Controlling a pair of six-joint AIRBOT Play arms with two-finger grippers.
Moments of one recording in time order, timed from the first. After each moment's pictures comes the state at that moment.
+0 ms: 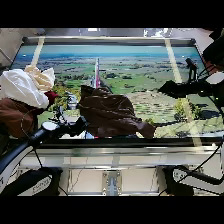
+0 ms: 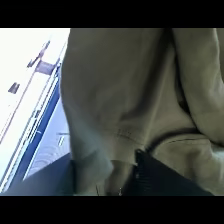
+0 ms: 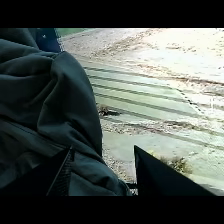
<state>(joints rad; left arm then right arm) -0.21 -1.12 0.37 0.47 -0.54 -1.43 -0.19 -1.29 1.20 -0.94 1.19 1.31</state>
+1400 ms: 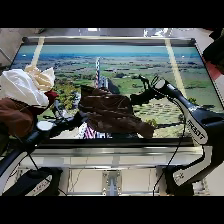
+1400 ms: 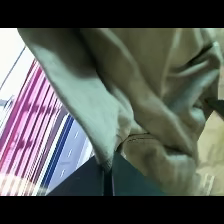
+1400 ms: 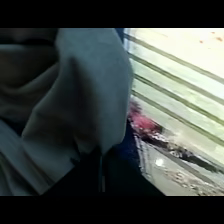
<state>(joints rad) -0.18 -0.94 0.41 0.42 -0.50 -1.36 0.14 -1.70 1.34 -0.90 1.08 1.24</state>
